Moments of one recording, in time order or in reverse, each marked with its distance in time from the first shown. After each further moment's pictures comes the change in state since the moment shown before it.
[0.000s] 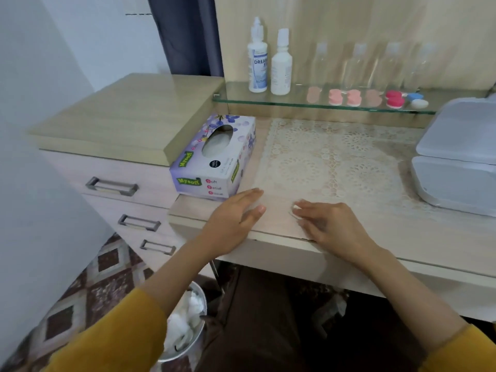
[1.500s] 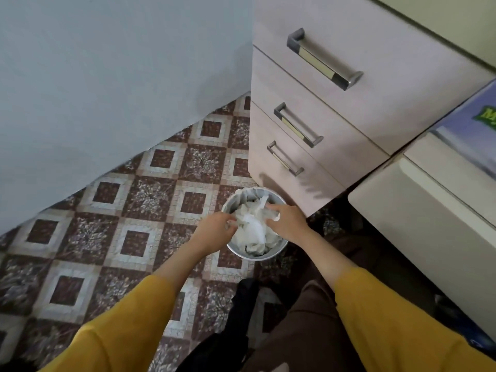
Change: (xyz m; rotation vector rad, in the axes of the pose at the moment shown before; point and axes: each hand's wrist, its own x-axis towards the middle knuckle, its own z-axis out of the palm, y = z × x) left_hand -0.247 -0.258 0.025 -0.053 -0.079 -0.991; right_hand 0.015 -0.126 0.366 0.106 -1.080 0.194
